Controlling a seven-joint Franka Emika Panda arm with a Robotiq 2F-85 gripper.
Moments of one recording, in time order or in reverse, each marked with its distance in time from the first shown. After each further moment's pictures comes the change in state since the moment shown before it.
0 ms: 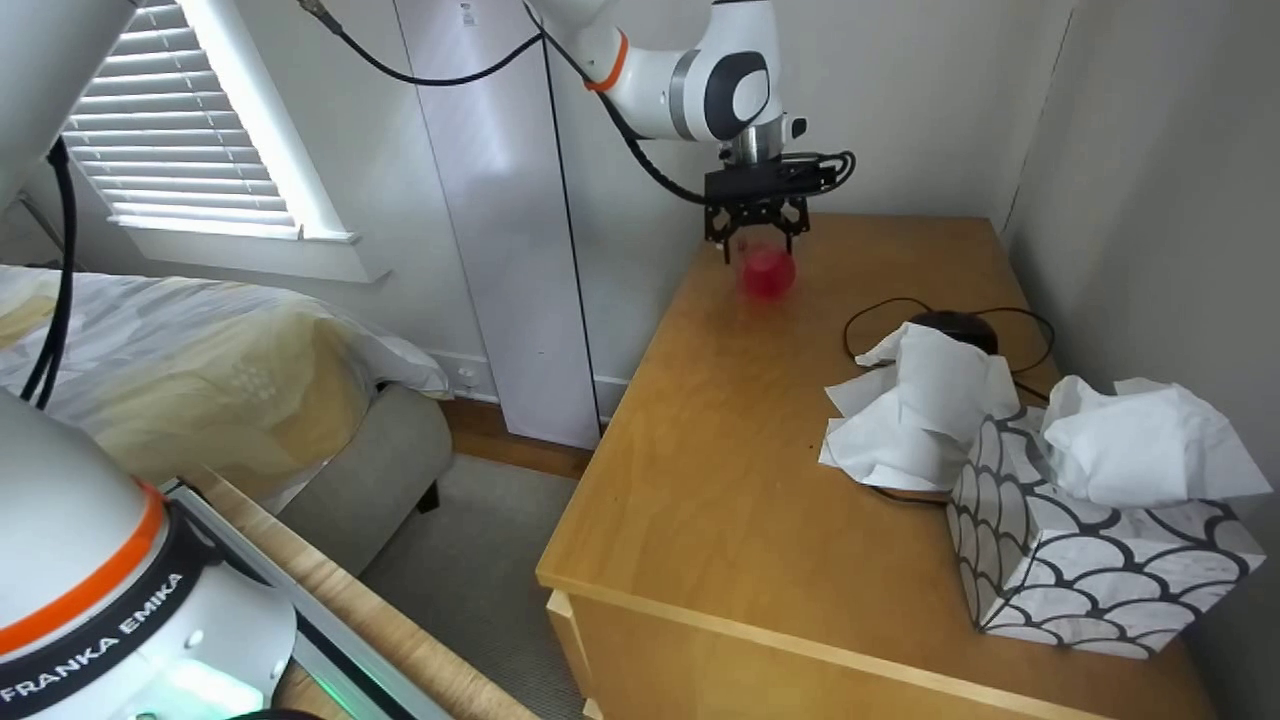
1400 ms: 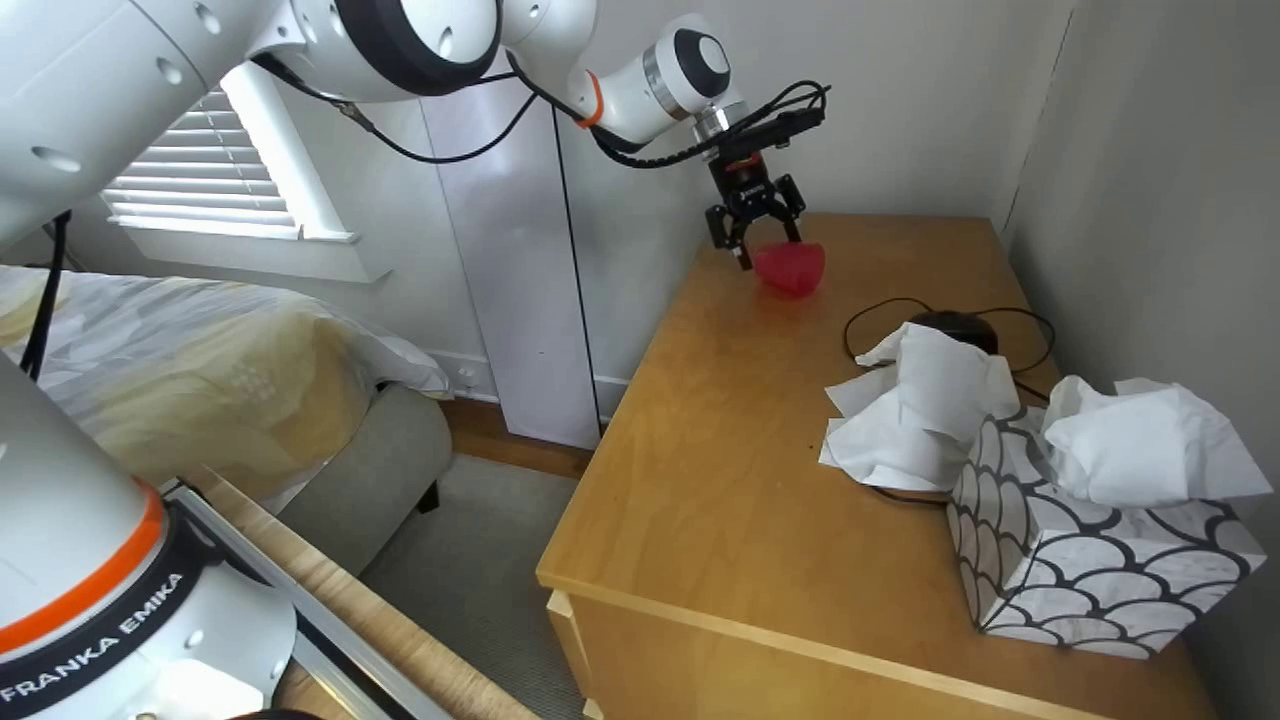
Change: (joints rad) arm 0.209 0.237 -0.151 0.450 -0.359 -0.519 -0.382
